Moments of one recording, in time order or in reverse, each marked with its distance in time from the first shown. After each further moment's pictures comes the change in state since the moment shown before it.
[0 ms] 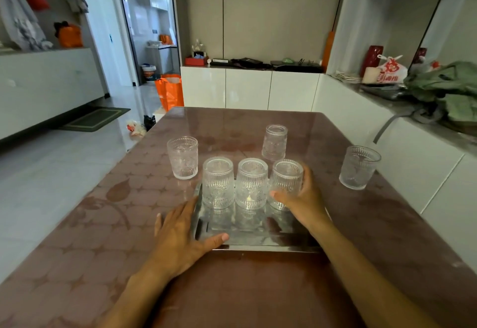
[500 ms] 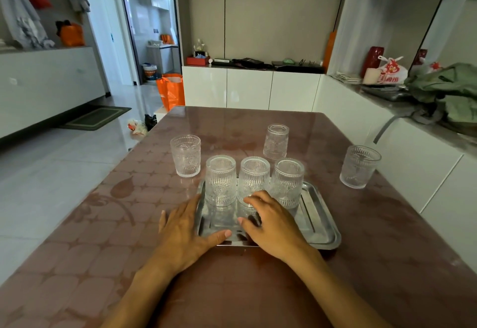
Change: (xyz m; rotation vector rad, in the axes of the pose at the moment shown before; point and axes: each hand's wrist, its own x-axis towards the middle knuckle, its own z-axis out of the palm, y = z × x) left_hand -0.002 0.002 -0.002 0.000 -0.038 -0.014; right_hand -0.063 -0.028 0.041 -0.619 -0.334 -0.429
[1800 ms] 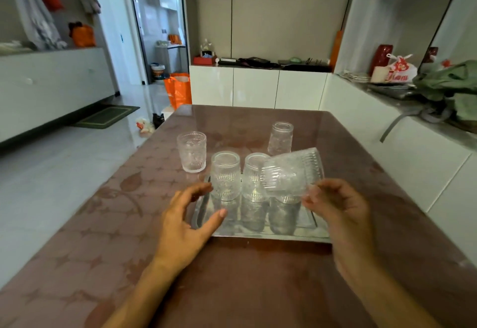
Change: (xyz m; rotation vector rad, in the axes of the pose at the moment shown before) left_hand -0.029 0.037 -0.030 -0.482 0.380 0.202; right_hand -0.063 -0.006 -0.081 1.069 0.620 0.272
